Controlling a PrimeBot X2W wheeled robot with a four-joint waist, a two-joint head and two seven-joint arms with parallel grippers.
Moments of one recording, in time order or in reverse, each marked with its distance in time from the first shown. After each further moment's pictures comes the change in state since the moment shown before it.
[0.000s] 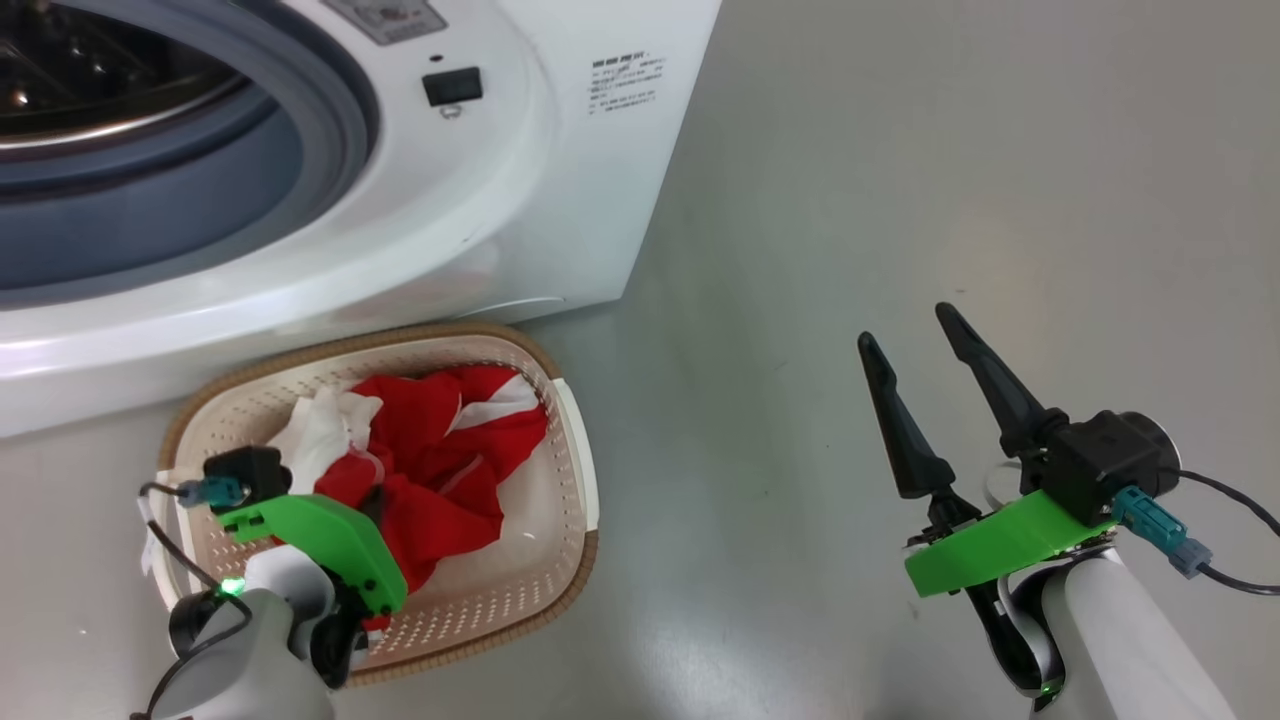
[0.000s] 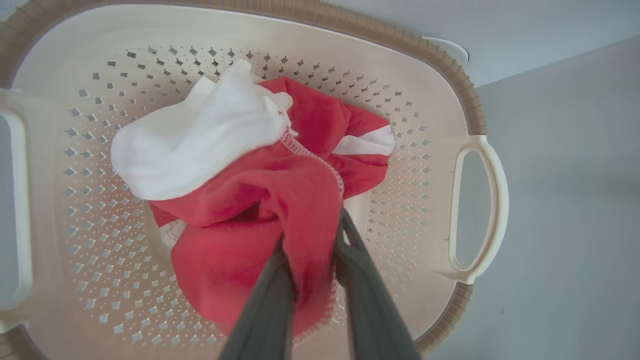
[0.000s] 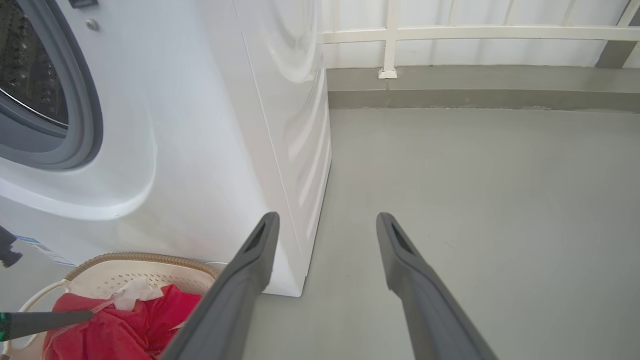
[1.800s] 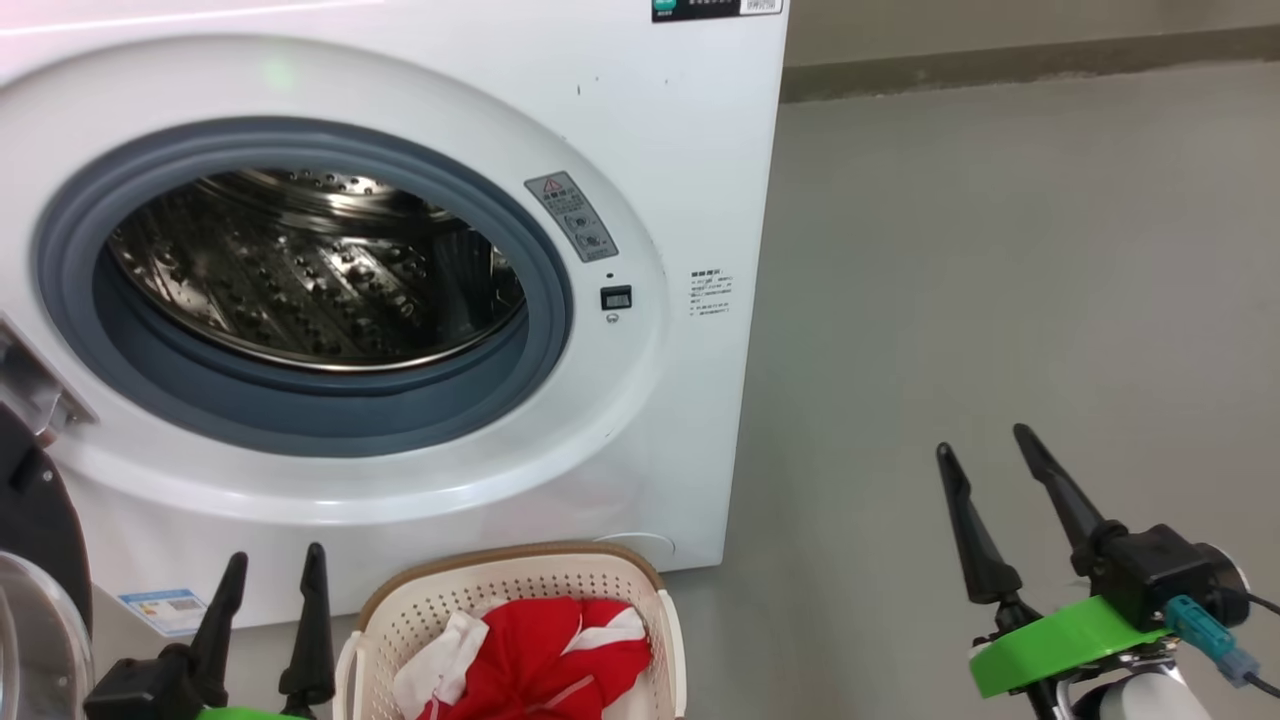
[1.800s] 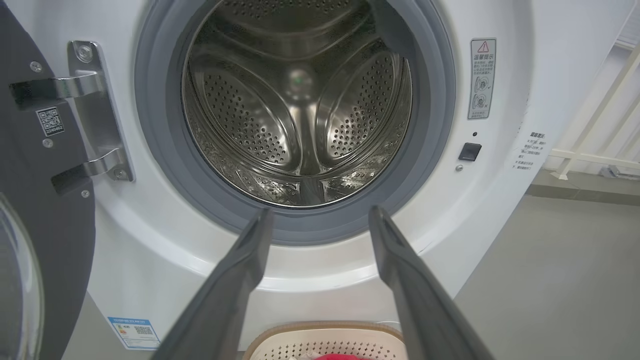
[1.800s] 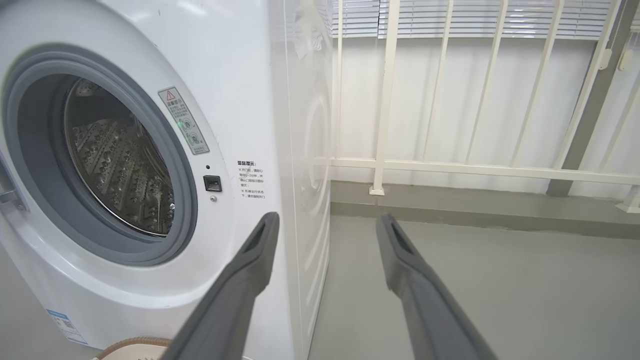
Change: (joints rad) left arm 0.664 -0.007 0.263 -0.946 0.327 0.001 -0.254; right arm 0.214 0.014 -0.134 -0.020 -0.062 0.000 0.000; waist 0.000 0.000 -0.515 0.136
